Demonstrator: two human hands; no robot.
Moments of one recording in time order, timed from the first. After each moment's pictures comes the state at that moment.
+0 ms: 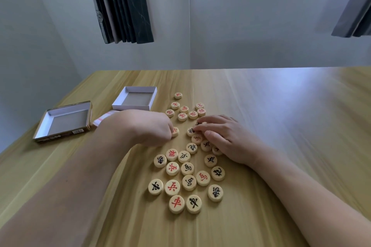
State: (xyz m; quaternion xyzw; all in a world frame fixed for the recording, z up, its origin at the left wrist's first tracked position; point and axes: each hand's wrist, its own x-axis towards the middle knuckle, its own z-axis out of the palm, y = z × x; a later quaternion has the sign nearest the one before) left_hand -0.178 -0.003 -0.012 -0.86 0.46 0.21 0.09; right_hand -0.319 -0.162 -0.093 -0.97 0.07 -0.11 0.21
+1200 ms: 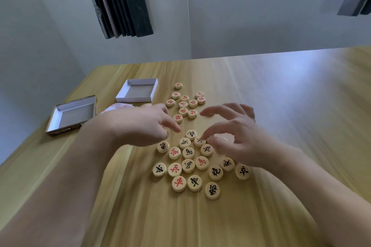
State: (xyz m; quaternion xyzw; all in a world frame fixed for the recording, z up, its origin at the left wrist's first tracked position) left_hand -0.200 0.034 0.002 -0.84 0.50 0.19 0.06; right_hand -0.367 -0.125 -0.069 -0.96 0.07 -0.16 0.23
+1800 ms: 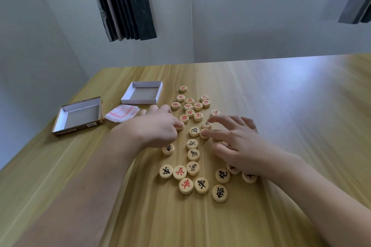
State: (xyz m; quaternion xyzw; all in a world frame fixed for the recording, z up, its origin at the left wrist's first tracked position) left_hand -0.198 0.022 -0.020 -0.88 0.45 0.16 0.04; right_hand -0.358 -0.114 -0.078 -0.98 0.12 -0.07 0.13
